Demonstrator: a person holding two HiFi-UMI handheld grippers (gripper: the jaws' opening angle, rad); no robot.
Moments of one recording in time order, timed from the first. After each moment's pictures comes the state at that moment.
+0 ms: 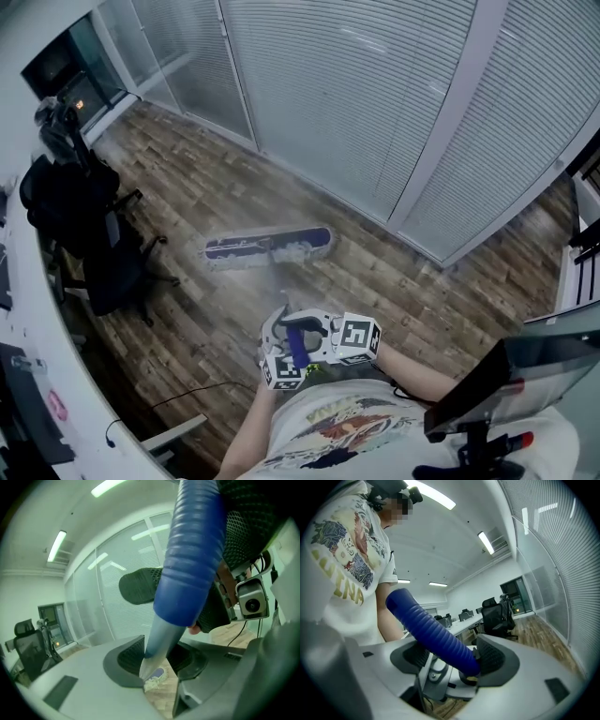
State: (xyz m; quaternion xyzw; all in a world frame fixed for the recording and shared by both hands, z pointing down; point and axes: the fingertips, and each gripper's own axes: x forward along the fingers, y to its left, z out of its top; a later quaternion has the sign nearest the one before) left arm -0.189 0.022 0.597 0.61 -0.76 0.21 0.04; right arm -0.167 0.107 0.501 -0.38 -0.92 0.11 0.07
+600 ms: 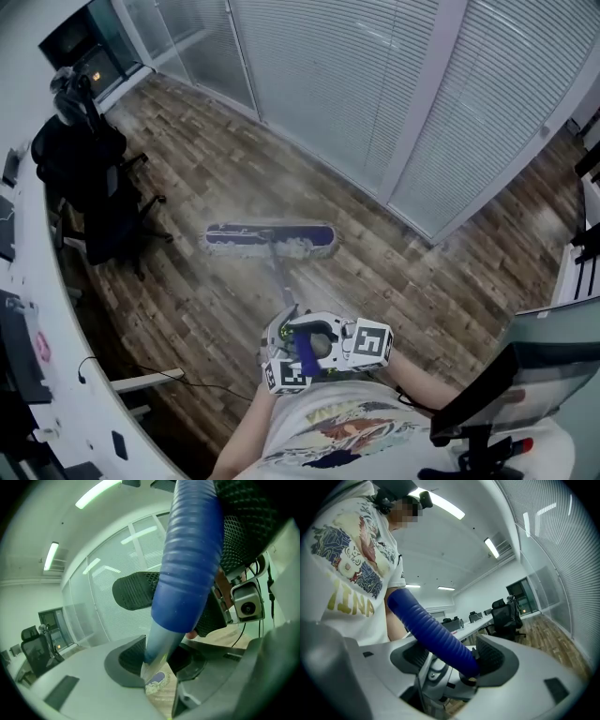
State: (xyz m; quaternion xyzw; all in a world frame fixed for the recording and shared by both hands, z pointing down) left arm 0.060 0.061 0.585 0.61 -0.76 0.23 0.03; right arm 0.082 0.146 0.491 -0.41 -0.90 0.12 0.05
